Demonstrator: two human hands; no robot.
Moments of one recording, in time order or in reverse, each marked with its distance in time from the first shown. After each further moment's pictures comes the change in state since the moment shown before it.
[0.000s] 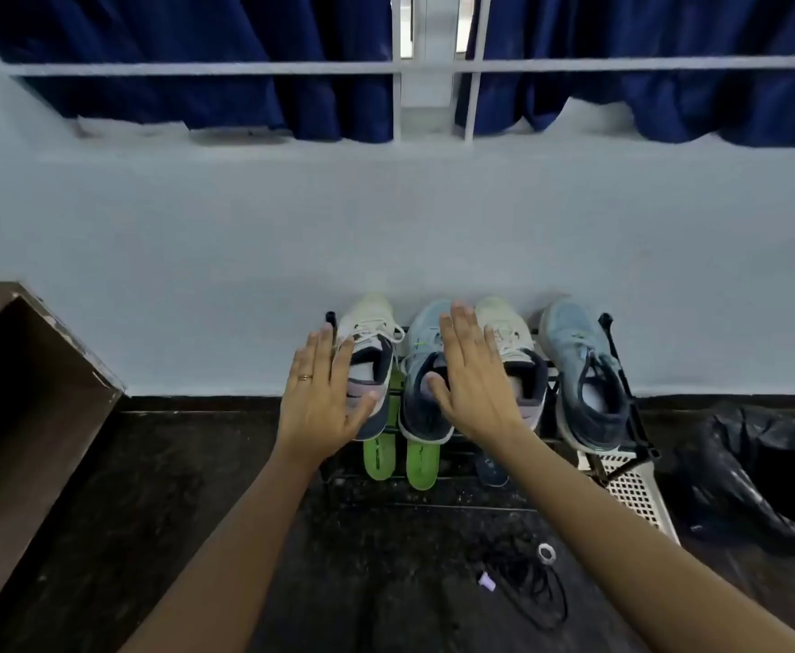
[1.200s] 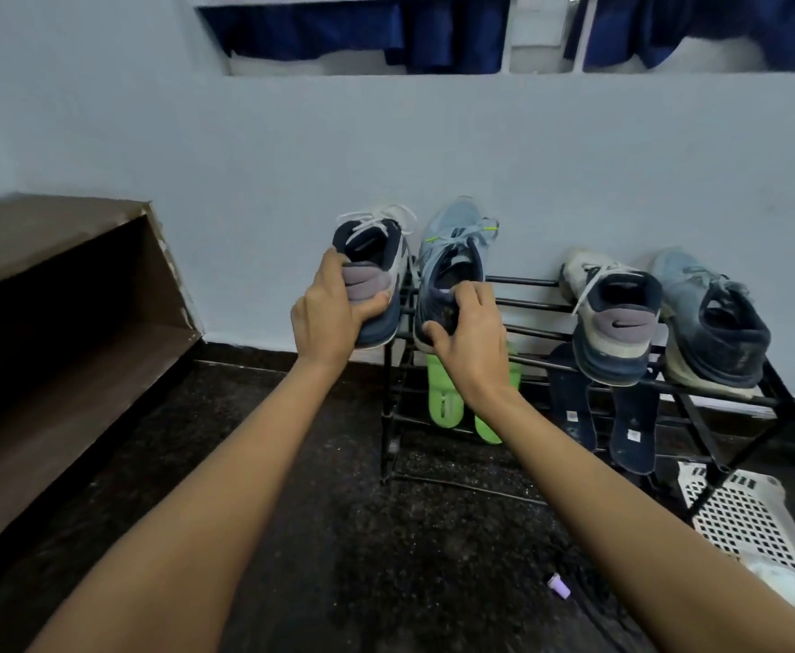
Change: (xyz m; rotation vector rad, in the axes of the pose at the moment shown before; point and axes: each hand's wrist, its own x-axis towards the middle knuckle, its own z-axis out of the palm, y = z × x) left_hand -0.096 -0.029 -0.002 -0.309 0.370 -0.464; right_hand -0.070 -0.108 0.100 0.450 0.333 0.037
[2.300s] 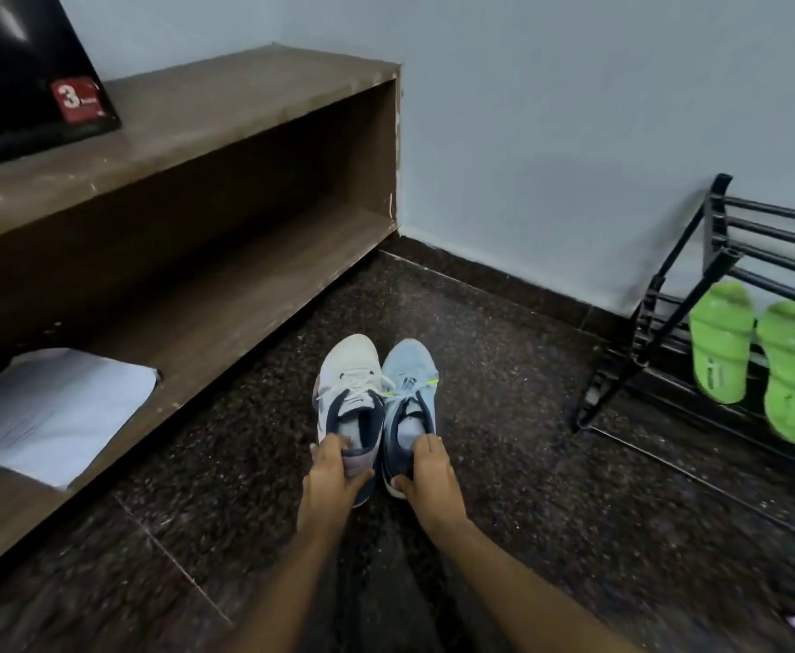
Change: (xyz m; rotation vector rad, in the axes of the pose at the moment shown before) left_hand -0.296 -0.341 -0.120 0.031 -0.210 -0.725; right_hand -0.303 -0.147 0.279 0.079 -0.929 0.064
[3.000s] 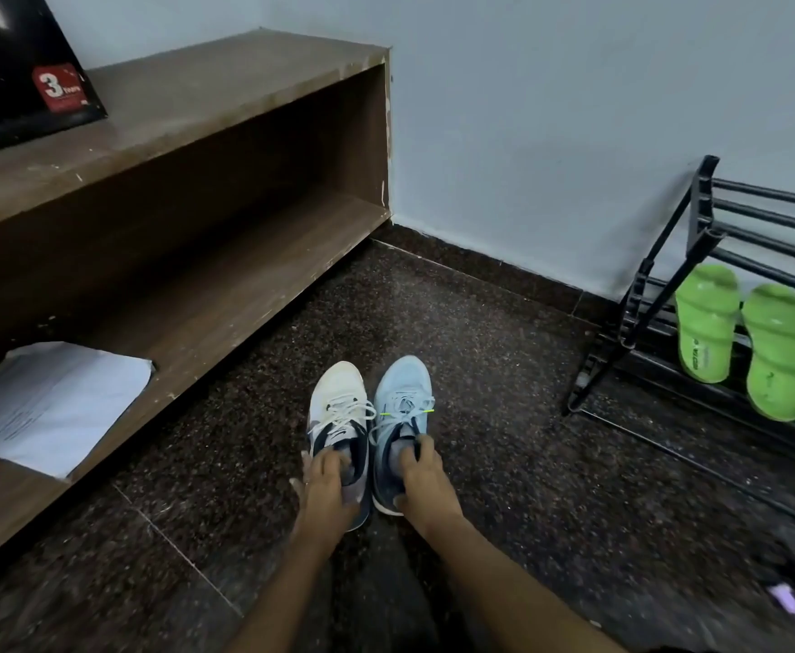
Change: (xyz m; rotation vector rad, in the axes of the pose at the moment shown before) left_hand -0.014 -0.048 0.031 0.122 -0.080 -0.027; right_hand -0.019 0.013 0.010 -0.272 -0.187 -0.020
